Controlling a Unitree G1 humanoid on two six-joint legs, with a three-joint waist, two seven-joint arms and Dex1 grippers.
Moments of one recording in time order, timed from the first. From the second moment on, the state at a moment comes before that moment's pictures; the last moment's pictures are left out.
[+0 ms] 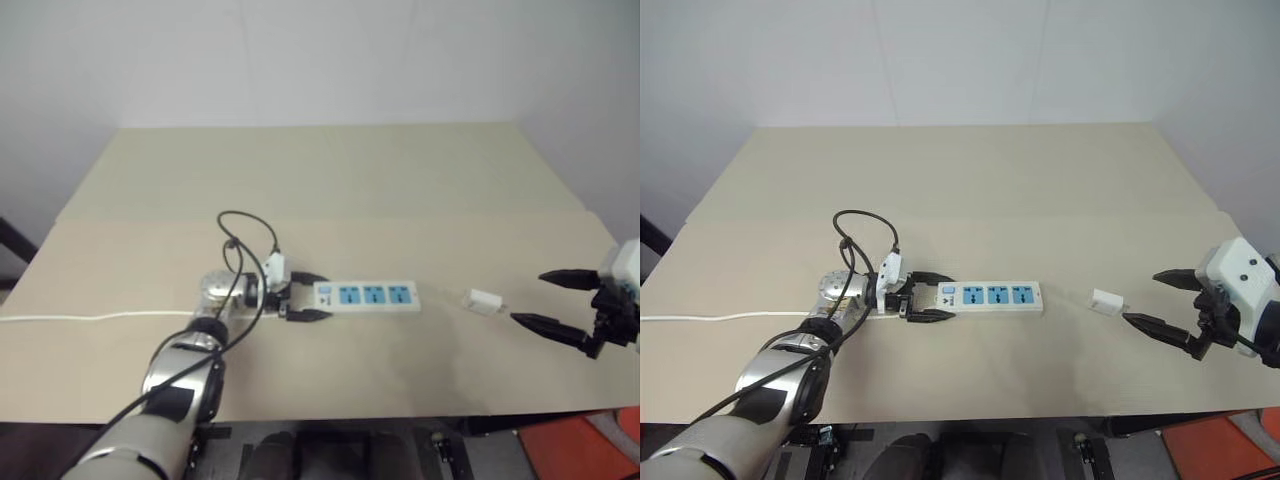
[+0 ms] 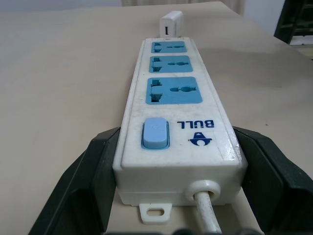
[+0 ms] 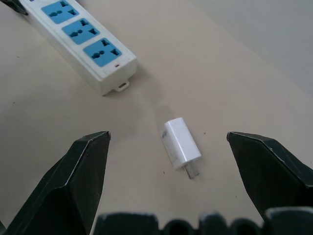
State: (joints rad) left arm -0.86 0.24 0.01 1.29 -0.10 -0.62 -1.50; right arm 0.17 -1.04 -0.61 -0.38 0.46 0.57 1.10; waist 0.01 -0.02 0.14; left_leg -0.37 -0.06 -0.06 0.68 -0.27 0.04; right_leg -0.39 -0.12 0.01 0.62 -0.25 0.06
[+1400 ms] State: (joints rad) left arm -0.86 0.20 0.04 1.25 -0.09 -0.63 -1.60; right arm -0.99 -1.03 0.69 0.26 -0.18 0.82 1.47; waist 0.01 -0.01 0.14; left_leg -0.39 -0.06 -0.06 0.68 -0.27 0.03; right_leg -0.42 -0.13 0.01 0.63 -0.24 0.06
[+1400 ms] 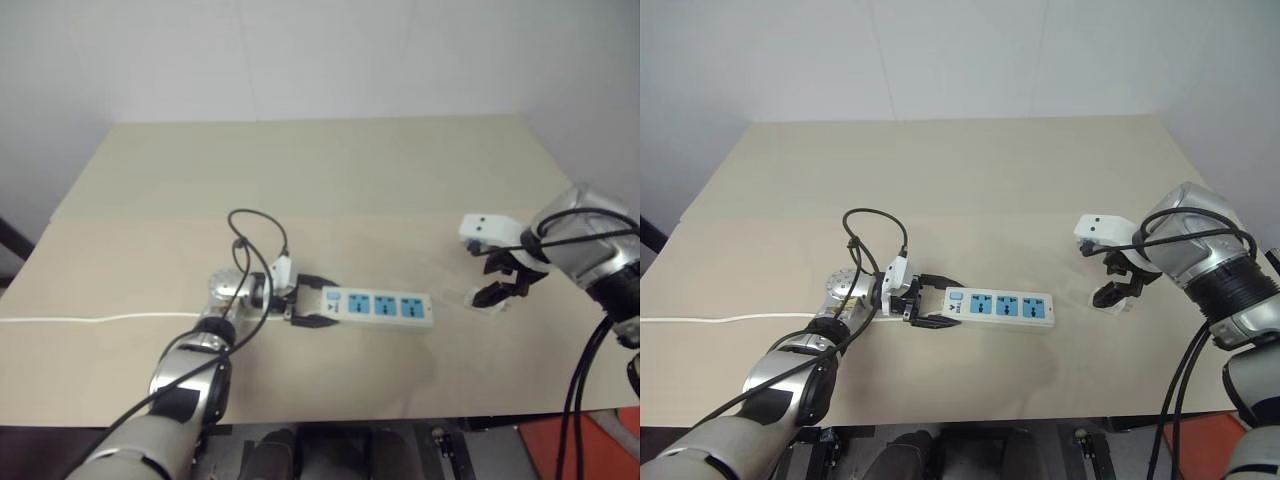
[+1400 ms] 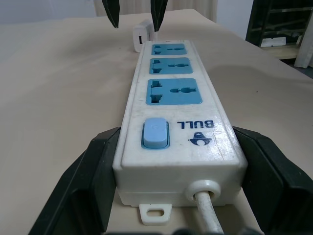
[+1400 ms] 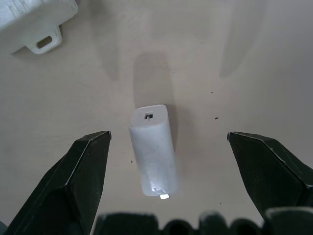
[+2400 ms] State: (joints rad) left arm -0.86 0.21 0.04 1.24 -0.09 -0.61 -1.60; right arm -0.98 -0.91 0.63 0.47 -0.23 0.68 1.46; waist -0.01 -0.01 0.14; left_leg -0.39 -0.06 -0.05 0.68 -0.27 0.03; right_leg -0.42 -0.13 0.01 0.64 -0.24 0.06
